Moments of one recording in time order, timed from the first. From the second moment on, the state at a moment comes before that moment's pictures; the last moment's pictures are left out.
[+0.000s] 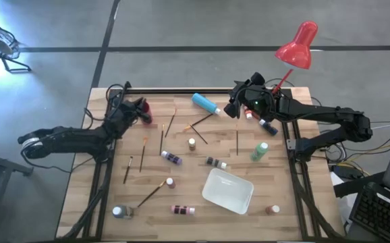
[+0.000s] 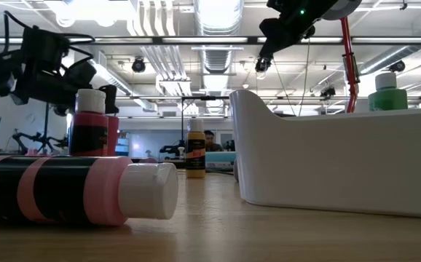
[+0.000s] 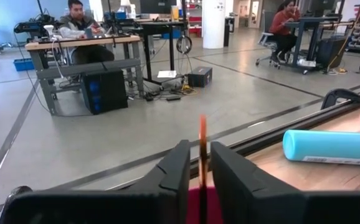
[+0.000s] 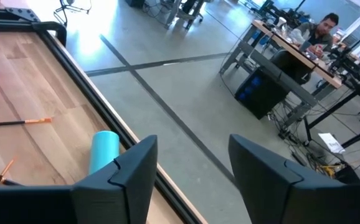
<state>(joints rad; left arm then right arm) 0.62 0.99 0.05 0.91 -0.46 -0.01 -0.26 1.26 1.07 -0.24 0.67 -0.16</state>
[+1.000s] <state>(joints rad) 0.61 0.90 0.60 0.23 0.14 -0.03 -0.25 1.26 1.08 -0.24 0.46 -0.06</state>
